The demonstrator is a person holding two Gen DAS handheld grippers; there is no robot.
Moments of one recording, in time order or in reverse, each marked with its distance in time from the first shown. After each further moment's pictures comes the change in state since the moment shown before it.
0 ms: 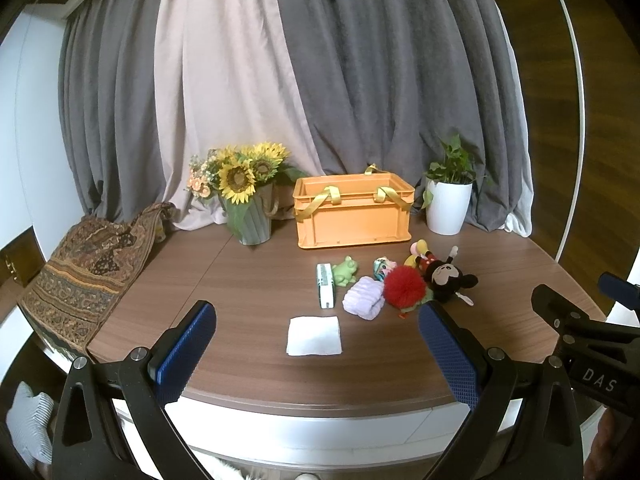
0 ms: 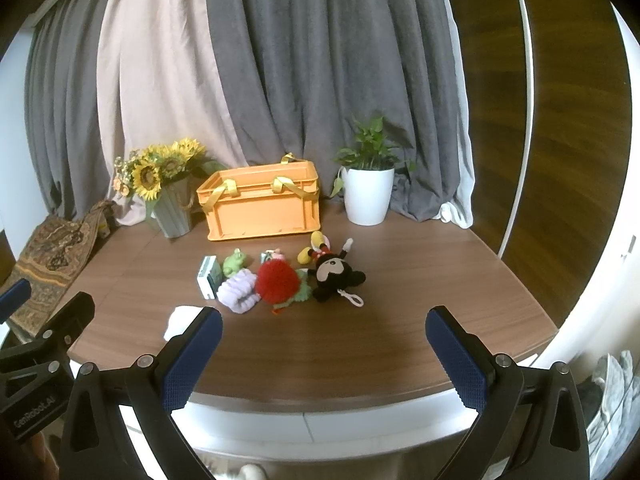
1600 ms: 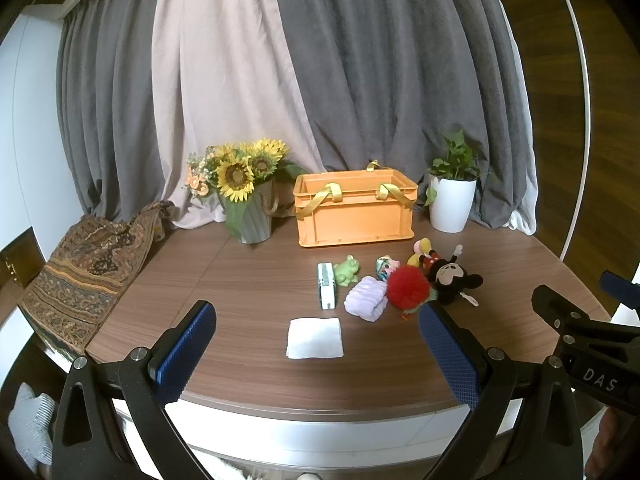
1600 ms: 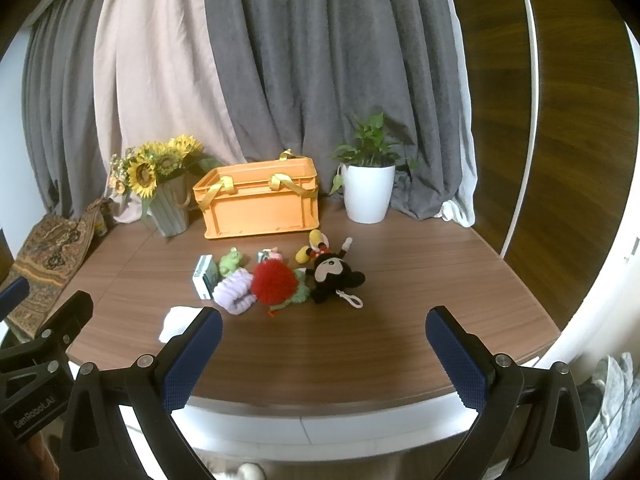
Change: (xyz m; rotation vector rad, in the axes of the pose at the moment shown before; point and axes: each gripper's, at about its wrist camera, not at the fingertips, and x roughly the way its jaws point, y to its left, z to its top) left arm 0.013 0.000 -0.002 0.004 0.007 0.001; right arm 0.014 -0.006 0.001 -0.004 0.009 0.008
